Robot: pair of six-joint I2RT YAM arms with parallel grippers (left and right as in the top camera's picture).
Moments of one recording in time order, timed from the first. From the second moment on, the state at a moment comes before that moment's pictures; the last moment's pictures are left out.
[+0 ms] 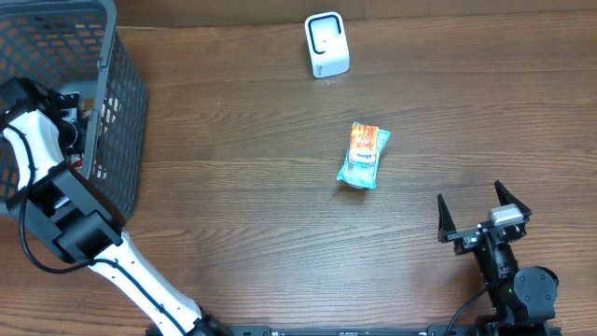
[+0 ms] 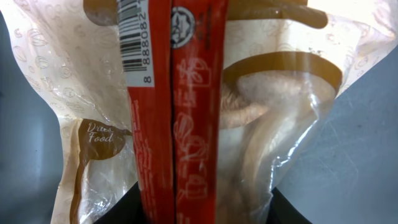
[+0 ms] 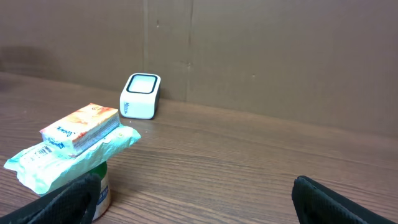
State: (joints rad) left arm 0.67 2.39 2.04 -0.90 0.03 0.47; right arm 0.09 0.01 0.02 -0.02 -0.12 -0.09
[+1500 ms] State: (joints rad) left arm 0.67 2.04 1.80 -0.78 0.07 0.23; right arm 0.09 0.01 0.02 -0.02 -0.12 -0.09
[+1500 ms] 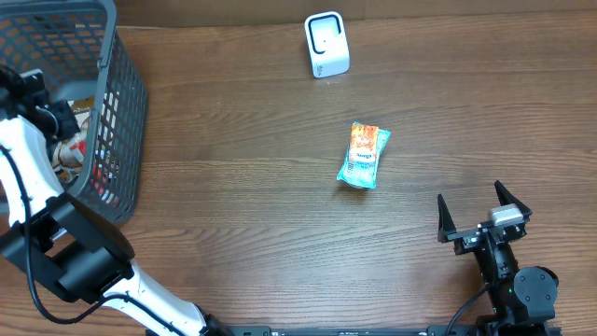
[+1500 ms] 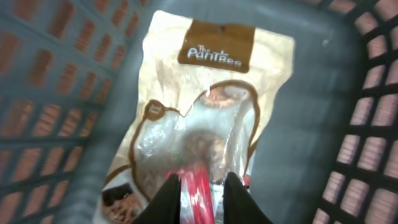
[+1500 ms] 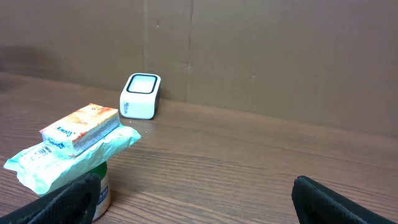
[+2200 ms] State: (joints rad) left arm 0.67 2.04 1.65 -0.81 0.03 0.09; right arm 0.09 0.01 0.02 -0.02 -0.12 -0.09
